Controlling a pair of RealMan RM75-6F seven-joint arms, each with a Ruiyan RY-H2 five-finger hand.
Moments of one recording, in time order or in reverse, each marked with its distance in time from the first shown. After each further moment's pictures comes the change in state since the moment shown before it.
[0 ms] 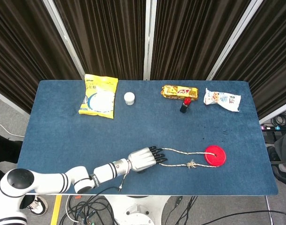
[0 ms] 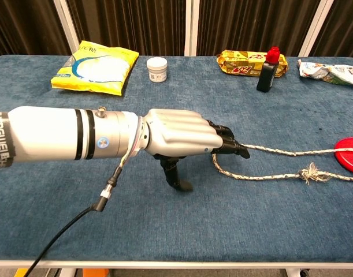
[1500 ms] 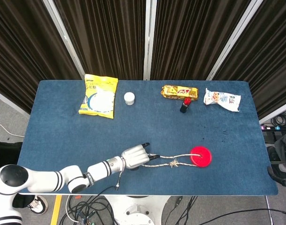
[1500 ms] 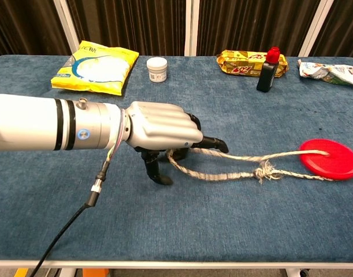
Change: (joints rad) left arm -0.028 0.087 0.069 -0.080 -0.149 0.027 0.136; right arm 0.012 -0.029 -0.005 0.021 -0.007 -0.033 -0.006
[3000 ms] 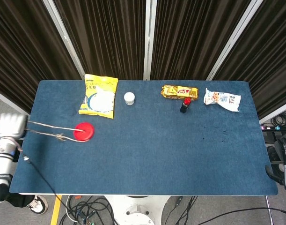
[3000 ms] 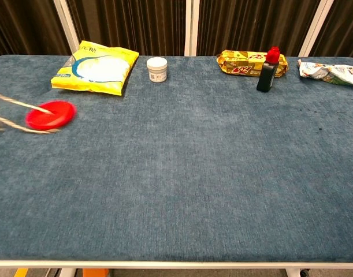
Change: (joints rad) left arm 0.443 0.607 0.078 -0.133 -0.691 0.438 0.232; right arm 0.006 0.007 0.003 -0.035 -0.010 0.007 -0.034
